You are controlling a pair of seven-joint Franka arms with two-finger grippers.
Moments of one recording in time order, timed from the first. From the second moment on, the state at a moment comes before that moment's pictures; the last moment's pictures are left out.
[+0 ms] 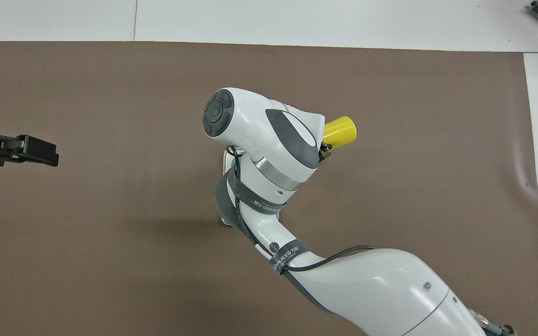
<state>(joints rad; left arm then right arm) 0.09 -0.03 -0.17 -1.63 -0.02 1.57 -0.02 0.54 0.69 0.11 -1.12 -0.61 1.50 1.77</state>
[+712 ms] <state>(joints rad) 0.09 -0.03 -0.17 -1.63 -0.02 1.57 -0.02 0.54 0.71 0.11 -1.12 -0.62 1.61 1.90</state>
